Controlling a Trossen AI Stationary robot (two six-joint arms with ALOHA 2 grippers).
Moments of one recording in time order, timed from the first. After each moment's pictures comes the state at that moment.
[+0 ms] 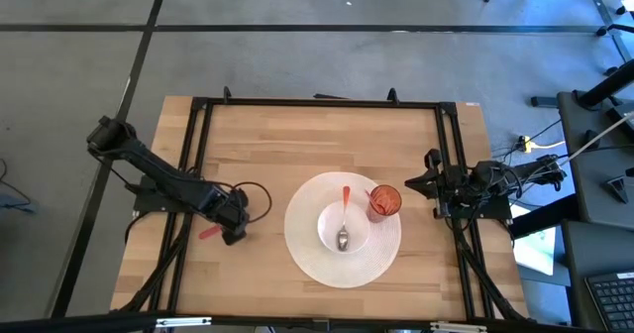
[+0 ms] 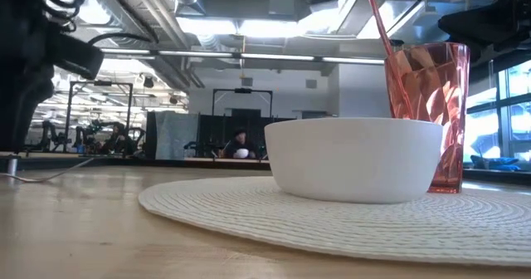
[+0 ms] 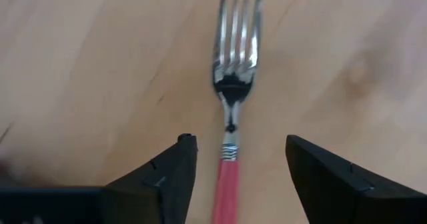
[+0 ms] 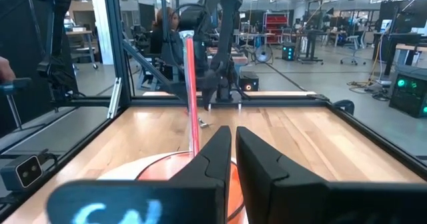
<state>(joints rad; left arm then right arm) -0.48 1.26 0.67 -0.88 -0.09 -1.08 0.29 0.02 0.11 -0.05 0.27 0.00</state>
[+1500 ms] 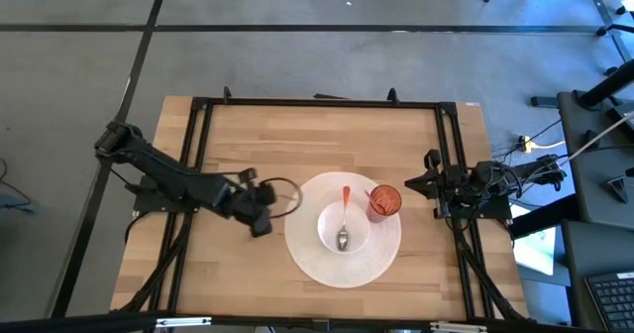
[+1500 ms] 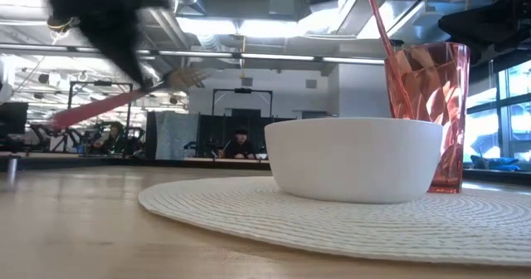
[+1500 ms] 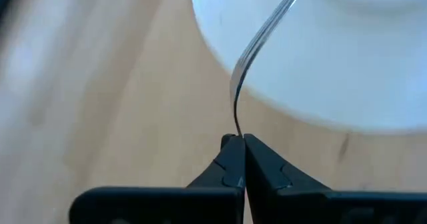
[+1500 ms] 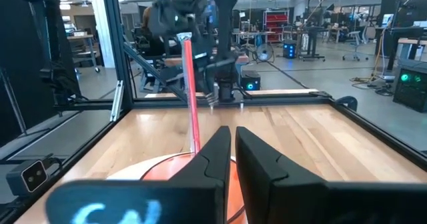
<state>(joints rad) -0.40 1.35 0.91 -0.78 -0.50 -0.64 0.29 0.02 0.11 -0.05 0.27 0.03</state>
